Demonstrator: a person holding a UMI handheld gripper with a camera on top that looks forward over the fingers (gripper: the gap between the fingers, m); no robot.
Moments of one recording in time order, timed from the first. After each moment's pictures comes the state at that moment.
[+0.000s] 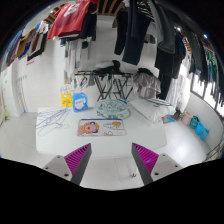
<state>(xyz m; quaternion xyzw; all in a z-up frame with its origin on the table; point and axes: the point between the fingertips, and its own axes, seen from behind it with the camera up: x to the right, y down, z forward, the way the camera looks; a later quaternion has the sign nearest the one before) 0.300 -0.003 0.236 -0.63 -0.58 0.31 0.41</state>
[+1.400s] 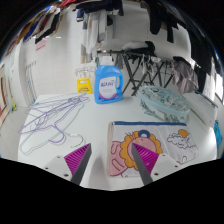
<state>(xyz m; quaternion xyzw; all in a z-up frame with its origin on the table) -0.053 -0.182 0.015 -0.60 -0.66 0.33 0.32</state>
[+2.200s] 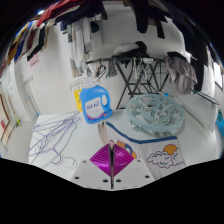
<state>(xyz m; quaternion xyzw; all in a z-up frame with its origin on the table) -0.091 -0.126 0.095 -0.62 -0.63 0.37 0.29</state>
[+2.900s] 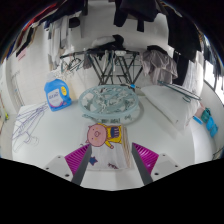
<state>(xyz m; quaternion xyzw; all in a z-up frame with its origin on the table) -0.027 0.082 0.084 -0.66 -0.62 0.28 0.32</state>
